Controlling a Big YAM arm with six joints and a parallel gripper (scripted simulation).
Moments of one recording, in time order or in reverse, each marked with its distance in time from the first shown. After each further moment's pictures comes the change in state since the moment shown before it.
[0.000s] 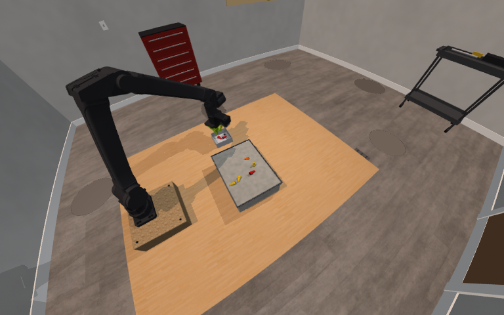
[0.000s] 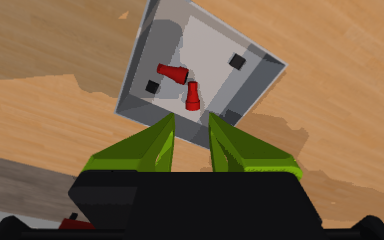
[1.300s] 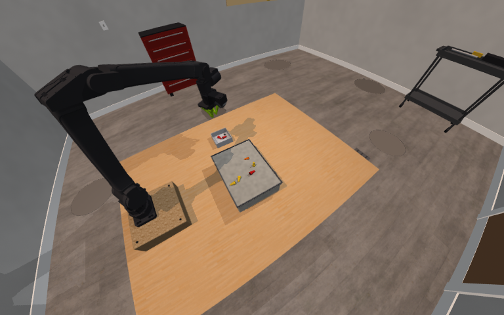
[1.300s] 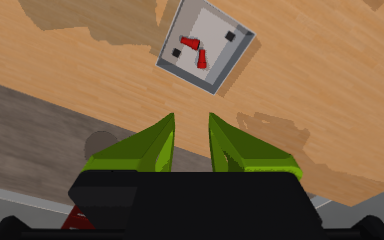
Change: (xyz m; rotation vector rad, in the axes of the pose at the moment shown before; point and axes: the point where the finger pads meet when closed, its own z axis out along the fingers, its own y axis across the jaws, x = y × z) arm 0.002 0.008 -0.120 -0.043 0.005 -0.001
